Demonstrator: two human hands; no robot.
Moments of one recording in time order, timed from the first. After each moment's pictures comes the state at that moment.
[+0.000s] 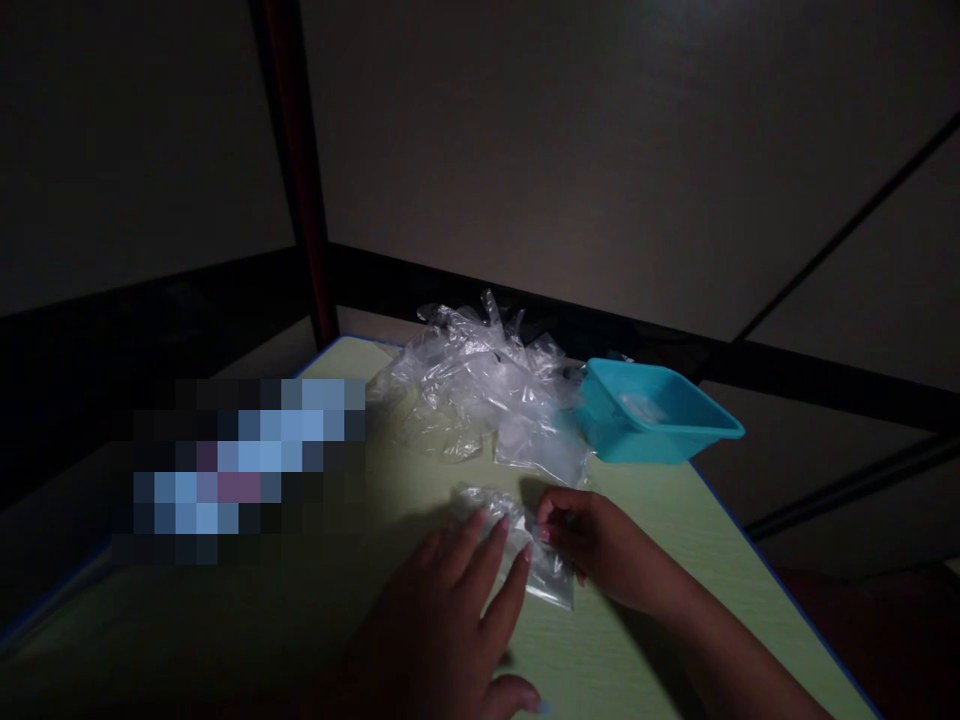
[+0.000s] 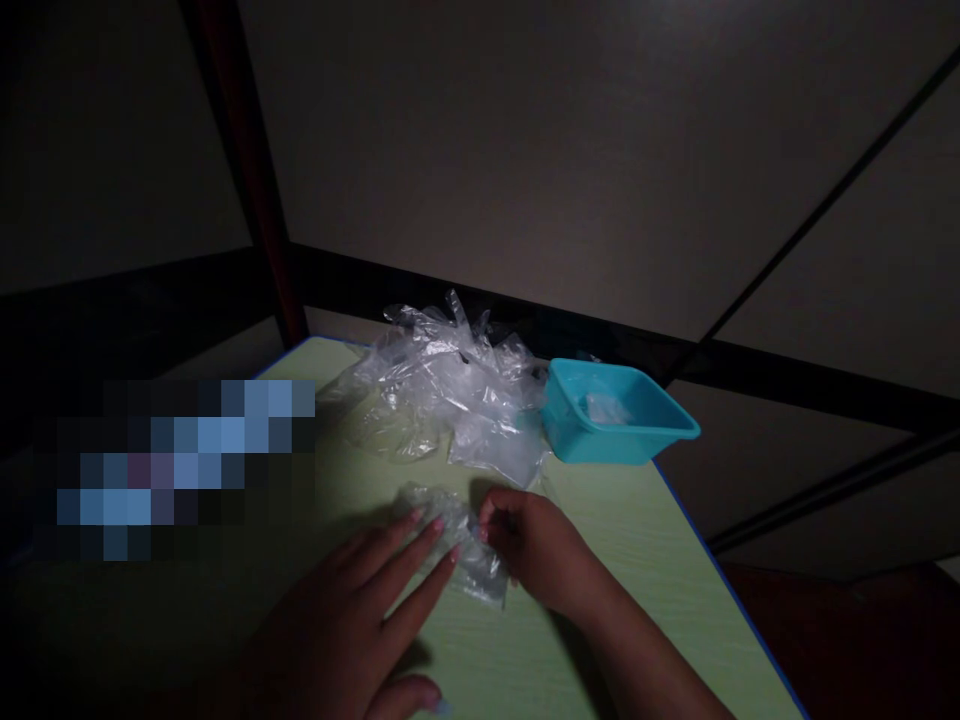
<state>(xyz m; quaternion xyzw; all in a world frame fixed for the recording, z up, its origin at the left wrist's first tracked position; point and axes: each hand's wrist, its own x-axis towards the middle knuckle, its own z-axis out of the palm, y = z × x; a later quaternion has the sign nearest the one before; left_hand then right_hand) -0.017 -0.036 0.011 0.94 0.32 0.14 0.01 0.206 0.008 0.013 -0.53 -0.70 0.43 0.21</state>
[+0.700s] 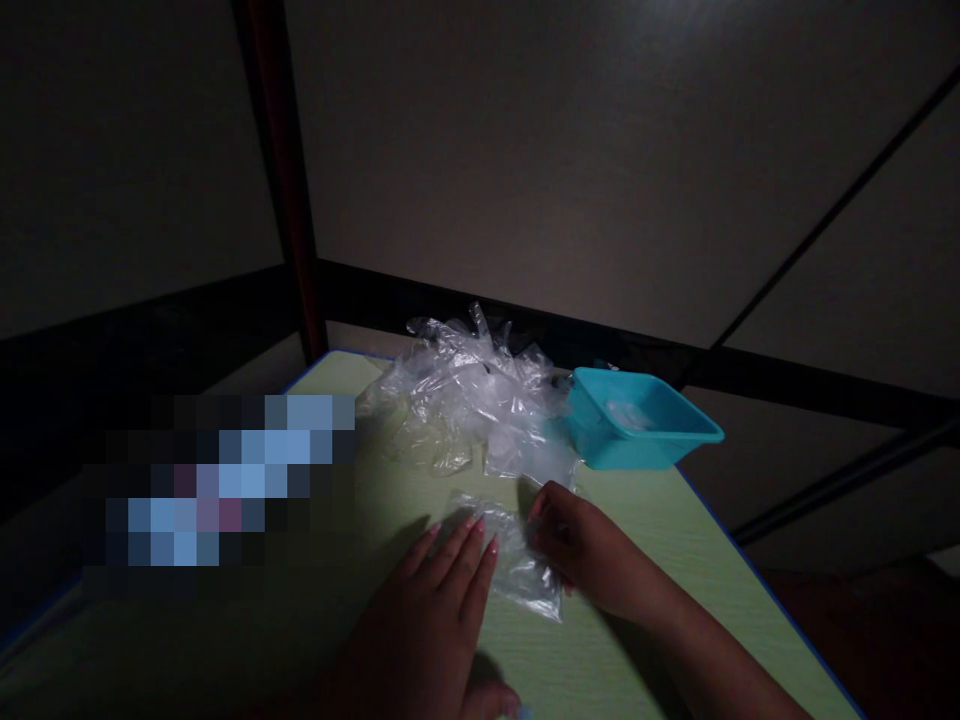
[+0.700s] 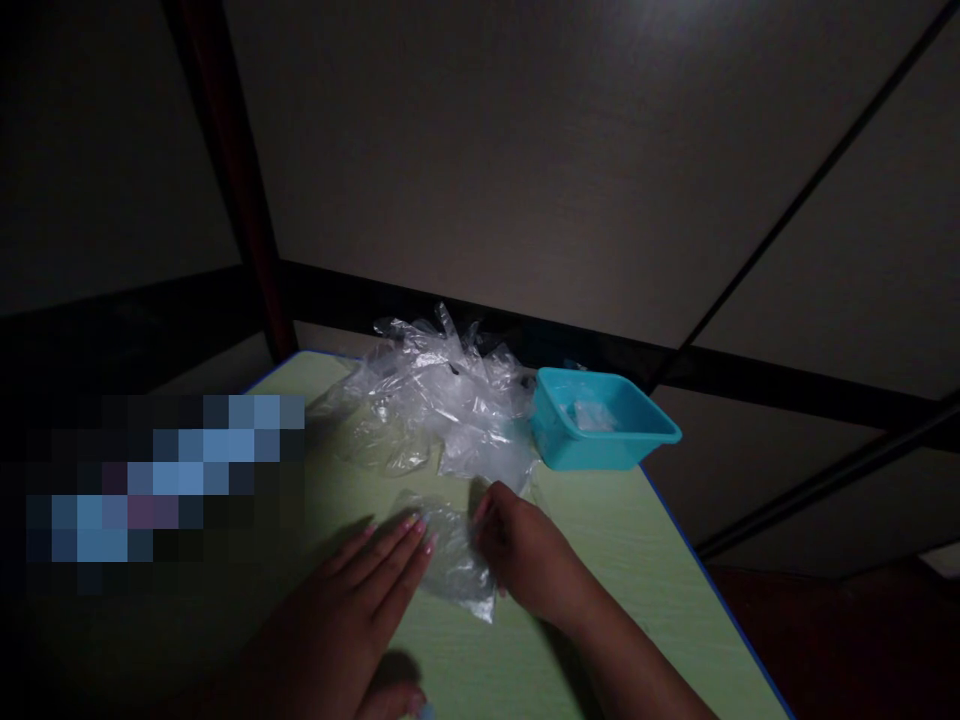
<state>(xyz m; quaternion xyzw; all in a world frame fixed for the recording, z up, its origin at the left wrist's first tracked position) -0.015 -0.025 0.014 0.92 0.37 0.02 0.14 0.205 0.006 0.017 -0.58 -0.71 0.35 0.21</state>
